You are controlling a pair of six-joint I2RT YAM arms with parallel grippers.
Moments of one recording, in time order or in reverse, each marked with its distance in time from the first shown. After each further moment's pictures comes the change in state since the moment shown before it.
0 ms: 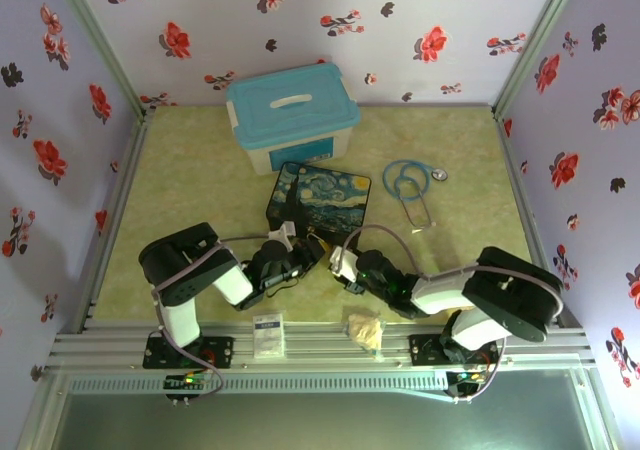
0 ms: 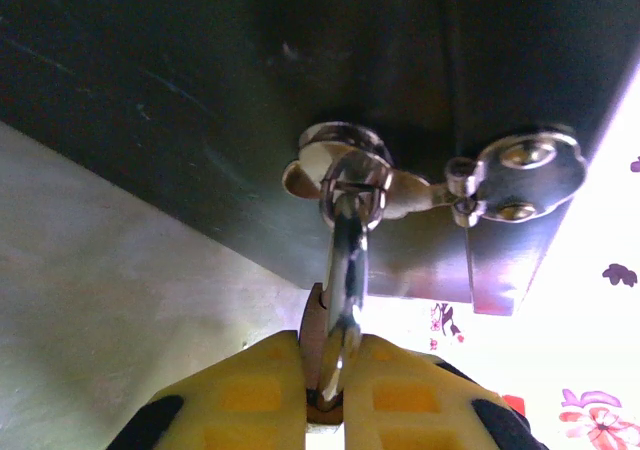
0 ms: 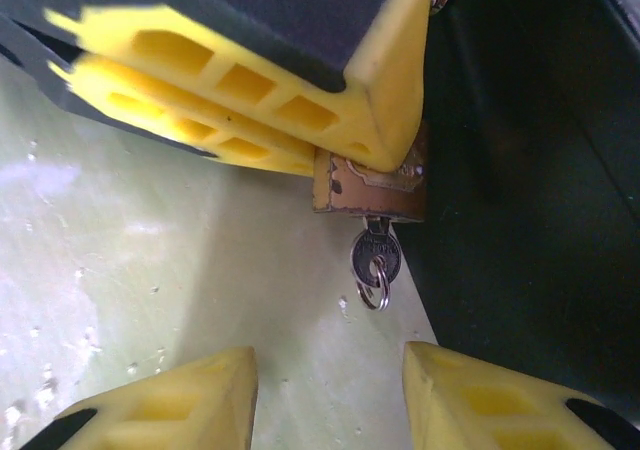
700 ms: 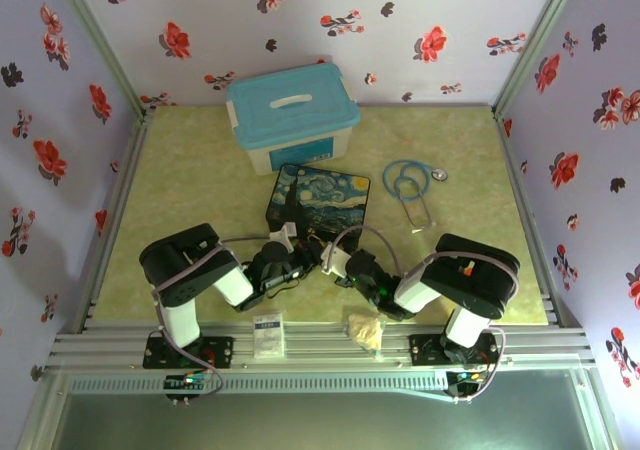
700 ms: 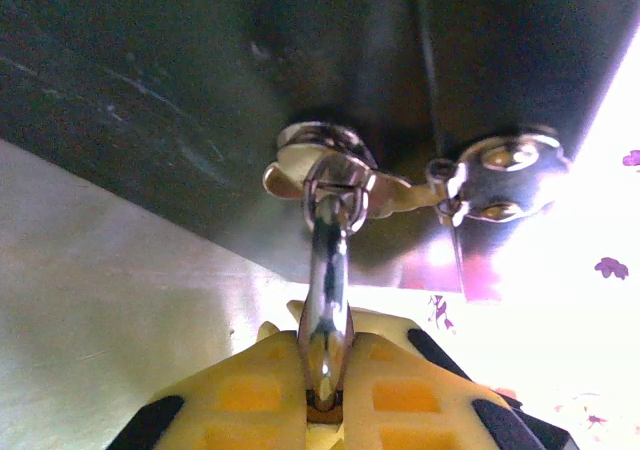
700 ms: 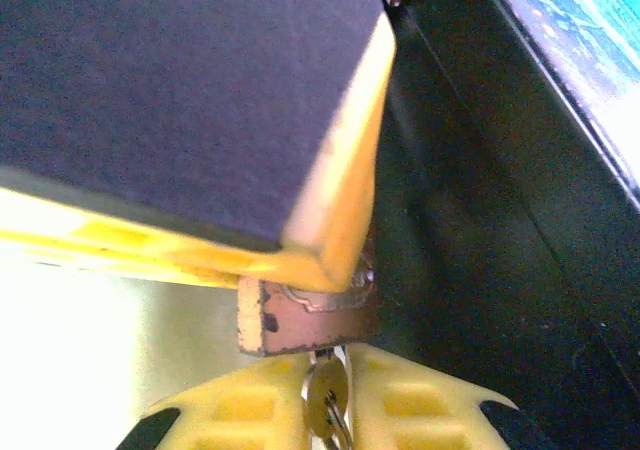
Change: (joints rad) left arm -0.015 0.000 -0.002 0.013 -0.004 -0.008; right arm 0.046 0.219 0.038 0.276 0.196 -0.063
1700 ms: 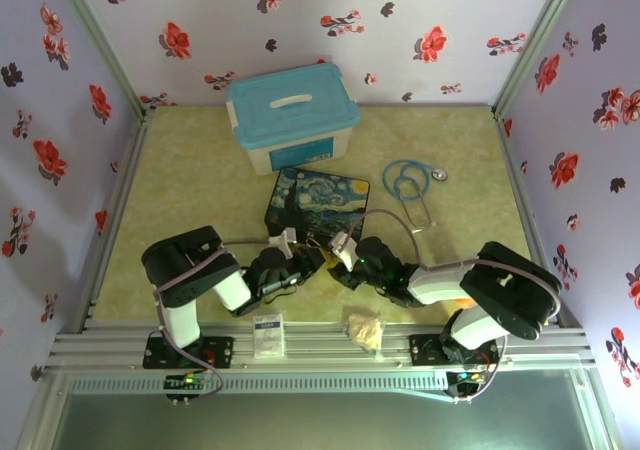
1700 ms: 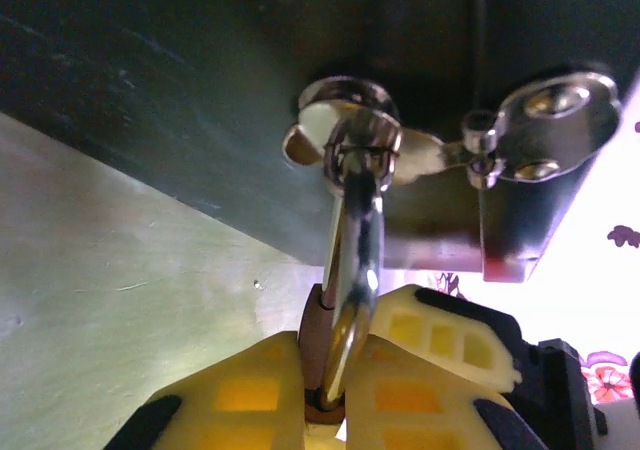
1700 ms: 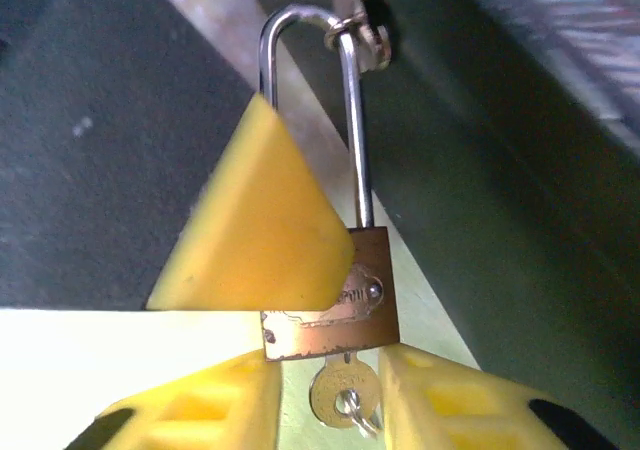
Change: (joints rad) left arm -0.021 0.008 -0.048 0.043 0.011 0.036; right arm -0.138 -0.234 0.034 -0.371 -0.470 0.393
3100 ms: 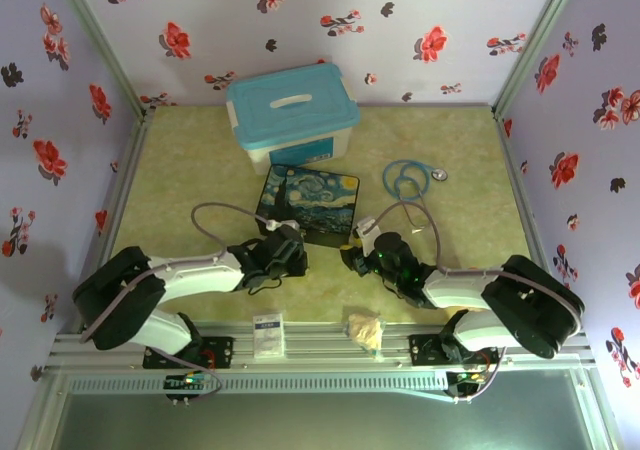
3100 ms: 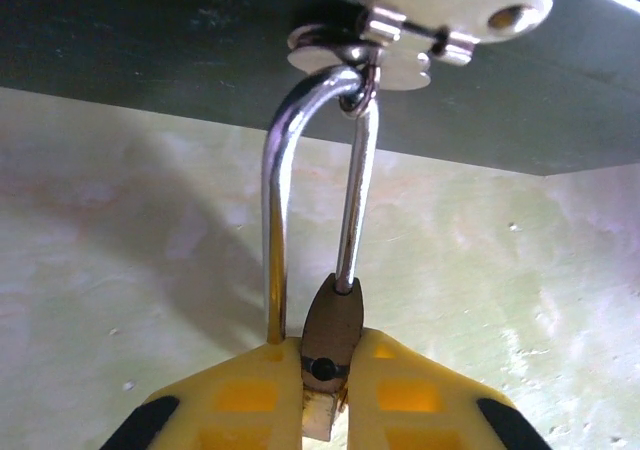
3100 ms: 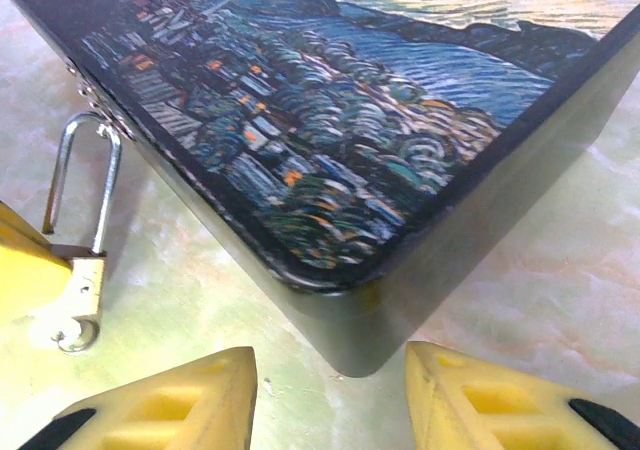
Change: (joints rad) left arm 0.021 -0.408 0.312 -1.333 -0.157 0.525; right arm -0.109 -0.123 -0.069 0.062 0.096 0.183
